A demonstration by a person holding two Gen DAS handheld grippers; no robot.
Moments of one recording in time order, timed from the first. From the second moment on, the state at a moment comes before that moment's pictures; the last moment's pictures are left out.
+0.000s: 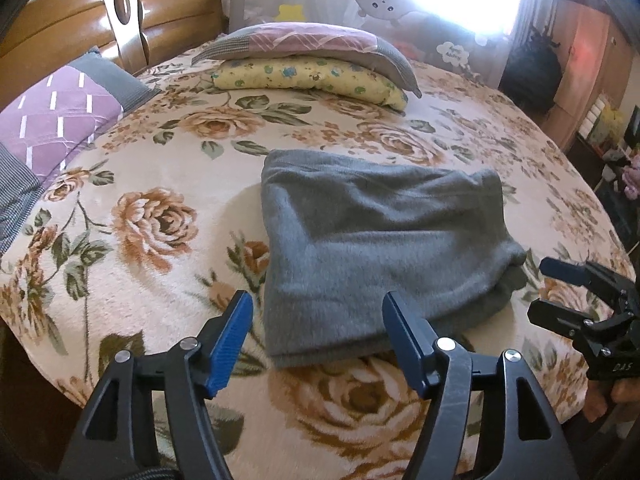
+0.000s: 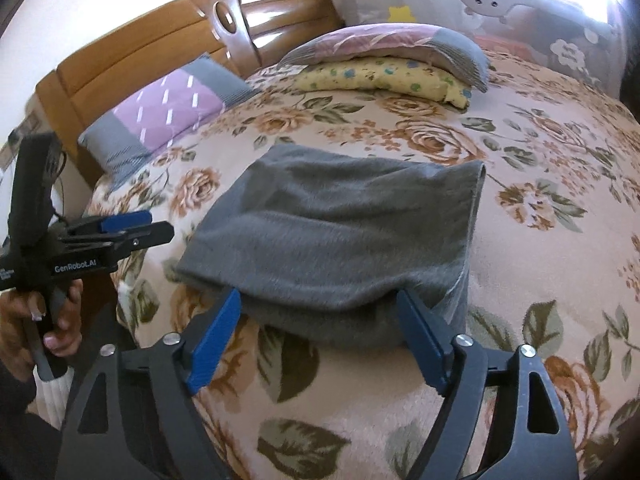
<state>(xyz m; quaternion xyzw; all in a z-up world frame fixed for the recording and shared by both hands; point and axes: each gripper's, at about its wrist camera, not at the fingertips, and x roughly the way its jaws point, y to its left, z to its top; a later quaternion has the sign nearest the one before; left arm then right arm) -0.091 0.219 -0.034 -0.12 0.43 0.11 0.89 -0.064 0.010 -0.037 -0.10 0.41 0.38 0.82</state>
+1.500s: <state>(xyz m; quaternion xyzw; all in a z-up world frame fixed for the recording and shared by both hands) -0.126 0.197 -0.019 -0.05 0.42 0.15 0.90 -0.081 0.025 -0.022 -0.17 0.39 0.40 0.81</state>
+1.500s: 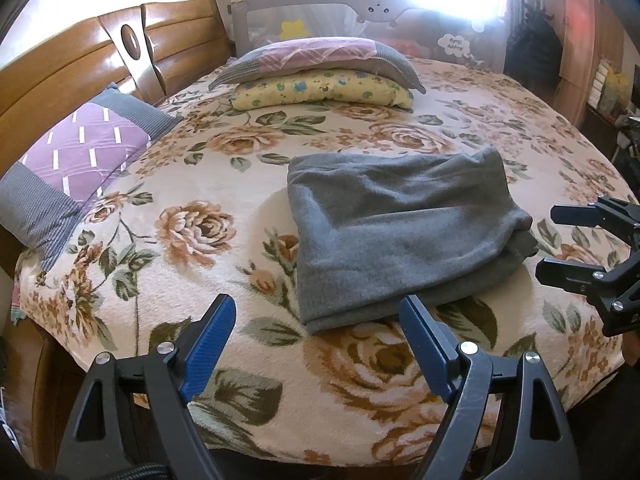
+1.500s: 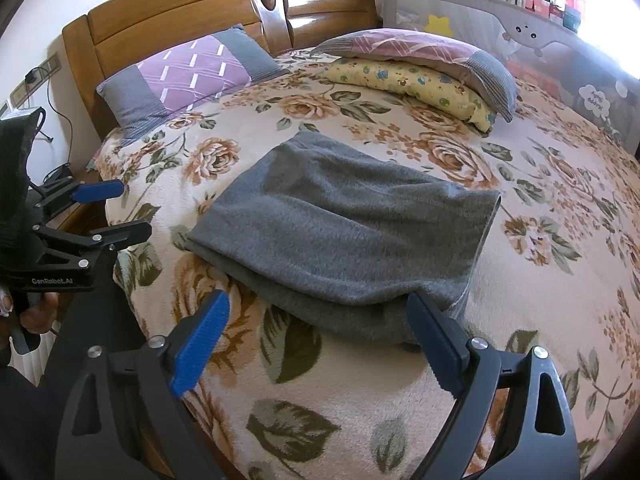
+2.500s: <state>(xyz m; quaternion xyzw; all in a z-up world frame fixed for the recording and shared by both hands) -0.109 0.207 -0.025 -0.08 0.43 0.12 0.89 -0.081 0.031 -0.029 -0.18 0.39 0.41 0.80</state>
